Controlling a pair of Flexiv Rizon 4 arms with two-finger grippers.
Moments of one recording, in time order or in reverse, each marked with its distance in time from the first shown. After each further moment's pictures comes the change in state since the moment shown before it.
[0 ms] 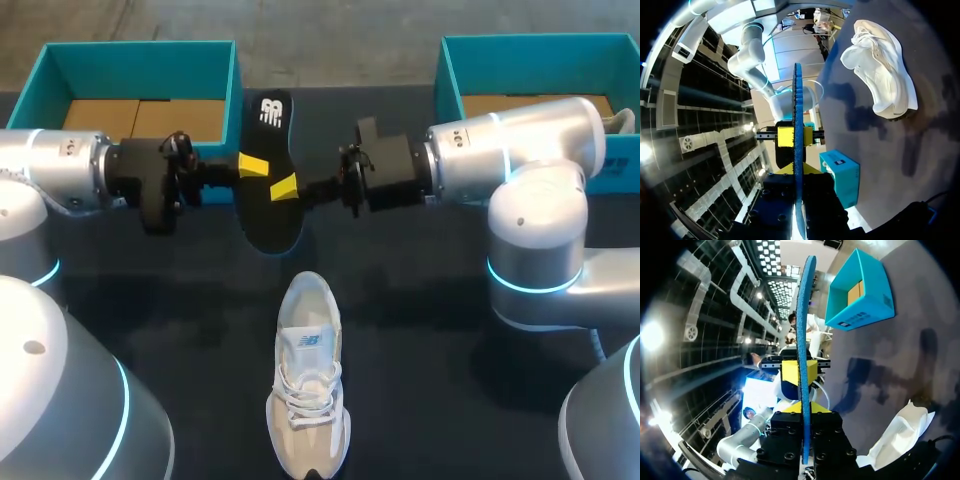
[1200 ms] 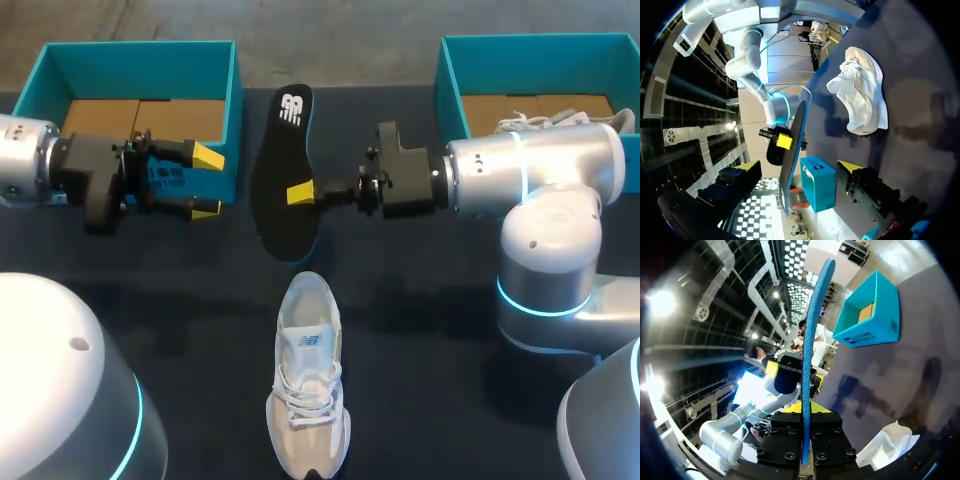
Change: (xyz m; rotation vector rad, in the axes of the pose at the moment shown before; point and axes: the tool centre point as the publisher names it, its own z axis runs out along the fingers) left arm 0.004 -0.020 -0.058 0.042 0.168 -0.087; right arm -0.011 0.000 -0.018 -0.083 0.008 -0.220
